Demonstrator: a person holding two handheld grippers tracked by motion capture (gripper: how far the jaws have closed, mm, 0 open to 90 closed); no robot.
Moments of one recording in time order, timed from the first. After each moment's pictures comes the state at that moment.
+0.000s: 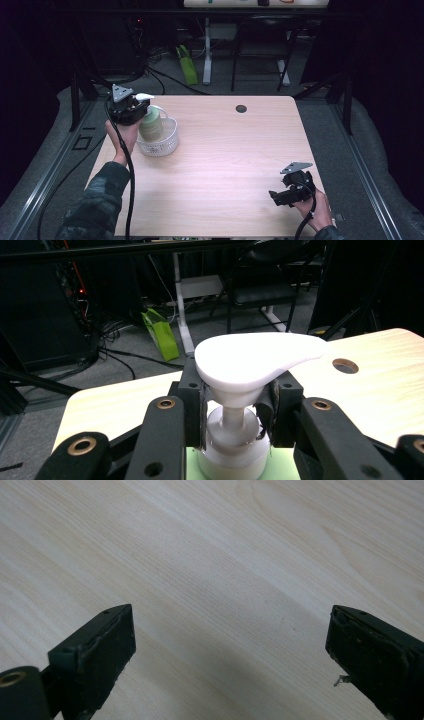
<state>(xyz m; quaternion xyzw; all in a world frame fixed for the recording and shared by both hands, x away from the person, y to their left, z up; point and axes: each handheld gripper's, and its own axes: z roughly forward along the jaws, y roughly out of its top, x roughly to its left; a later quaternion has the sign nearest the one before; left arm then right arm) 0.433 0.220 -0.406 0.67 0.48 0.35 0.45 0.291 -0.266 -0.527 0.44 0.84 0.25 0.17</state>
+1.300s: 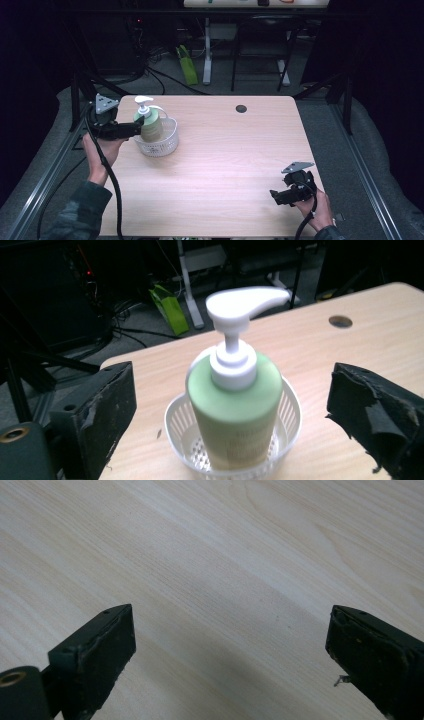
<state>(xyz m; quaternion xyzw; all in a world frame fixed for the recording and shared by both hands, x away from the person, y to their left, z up) 0.363 0.238 -0.379 0.72 0.48 0.33 0.39 0.292 -0.268 -0.526 0.45 0.84 0.24 0.17</state>
